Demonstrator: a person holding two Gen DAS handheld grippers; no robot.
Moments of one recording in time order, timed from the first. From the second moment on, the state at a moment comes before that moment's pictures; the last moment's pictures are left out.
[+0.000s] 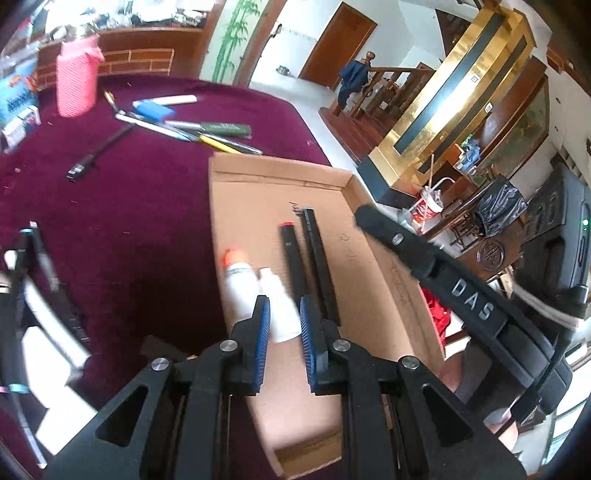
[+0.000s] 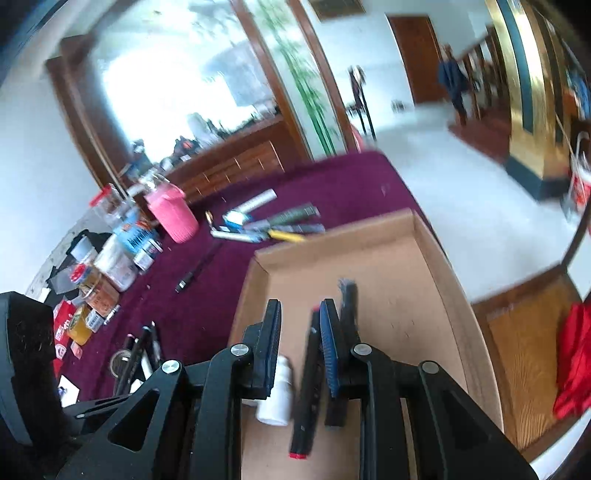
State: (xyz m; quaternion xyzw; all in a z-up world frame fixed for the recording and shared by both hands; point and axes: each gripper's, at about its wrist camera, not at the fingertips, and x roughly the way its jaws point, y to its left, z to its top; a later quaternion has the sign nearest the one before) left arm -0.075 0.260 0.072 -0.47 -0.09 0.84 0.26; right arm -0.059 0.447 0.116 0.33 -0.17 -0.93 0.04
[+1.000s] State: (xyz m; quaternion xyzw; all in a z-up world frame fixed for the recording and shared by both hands) left arm -0.021 0.014 0.033 -0.43 -0.10 0.89 0.12; right arm -0.055 0.301 0.078 0.43 0.07 -0.87 0.24
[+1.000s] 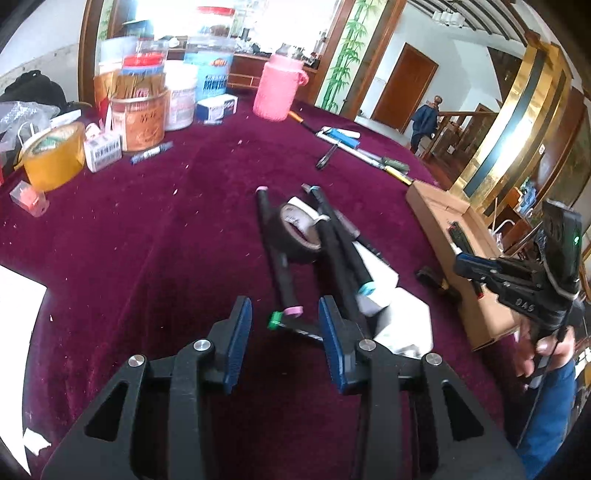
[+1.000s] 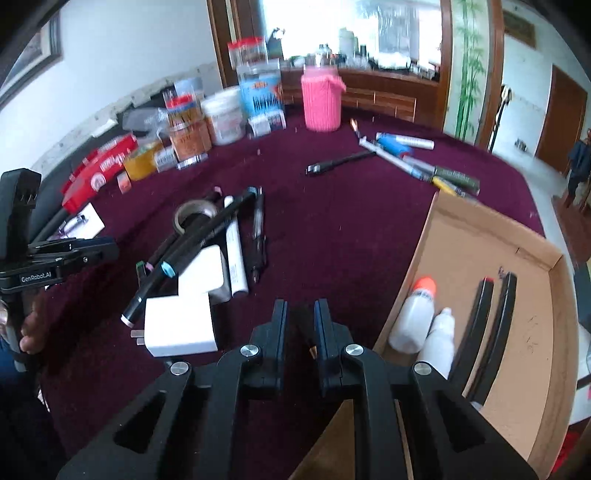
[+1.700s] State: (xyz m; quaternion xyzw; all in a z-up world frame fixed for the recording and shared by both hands) left arm -0.024 0.014 0.014 -0.45 -0.11 0.87 0.18; right arm -0.058 0.254 0.044 0.54 0.15 -0.80 0.22
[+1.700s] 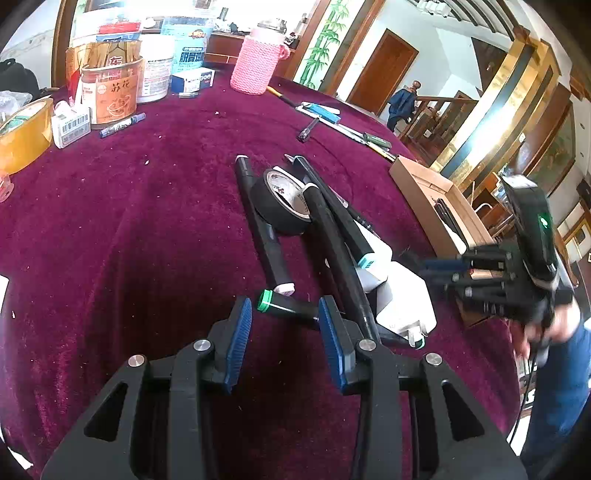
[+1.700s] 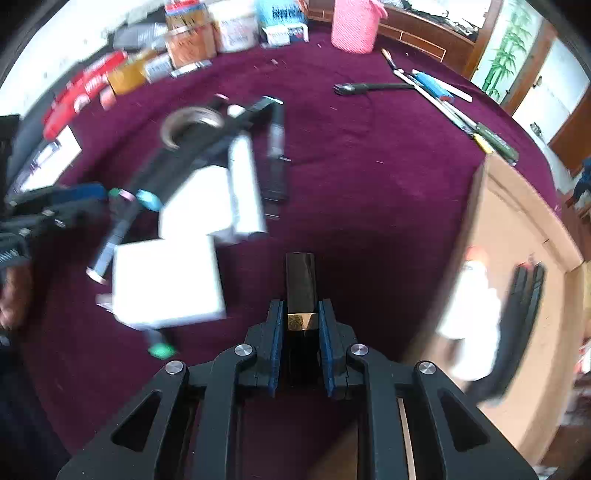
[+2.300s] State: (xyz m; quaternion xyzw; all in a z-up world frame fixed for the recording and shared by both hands) left arm -0.001 -0.024 0.028 -0.45 -0.15 0.86 0.16; right arm -0.039 0.269 0.052 0.45 -0.12 -0.82 0.35
